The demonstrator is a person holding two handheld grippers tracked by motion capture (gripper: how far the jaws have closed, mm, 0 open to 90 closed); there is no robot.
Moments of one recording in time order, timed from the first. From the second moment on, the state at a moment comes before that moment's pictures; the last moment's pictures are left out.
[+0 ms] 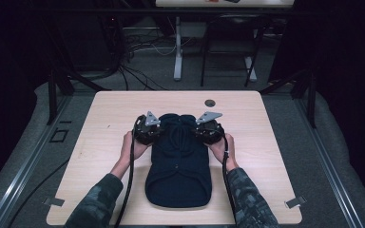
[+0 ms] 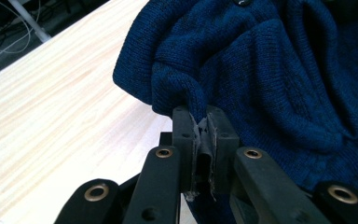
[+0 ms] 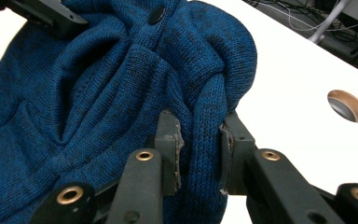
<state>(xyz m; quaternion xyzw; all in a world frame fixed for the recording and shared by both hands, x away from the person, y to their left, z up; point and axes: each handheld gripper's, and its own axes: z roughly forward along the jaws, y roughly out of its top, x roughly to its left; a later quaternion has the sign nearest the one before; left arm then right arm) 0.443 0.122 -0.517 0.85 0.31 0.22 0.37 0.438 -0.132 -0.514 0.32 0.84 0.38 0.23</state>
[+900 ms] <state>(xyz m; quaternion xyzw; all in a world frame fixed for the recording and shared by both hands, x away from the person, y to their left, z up) 0.411 0.124 -0.470 0.83 0.22 0.30 0.42 0.406 -0.138 -0.482 0.25 0.80 0.43 0.34</state>
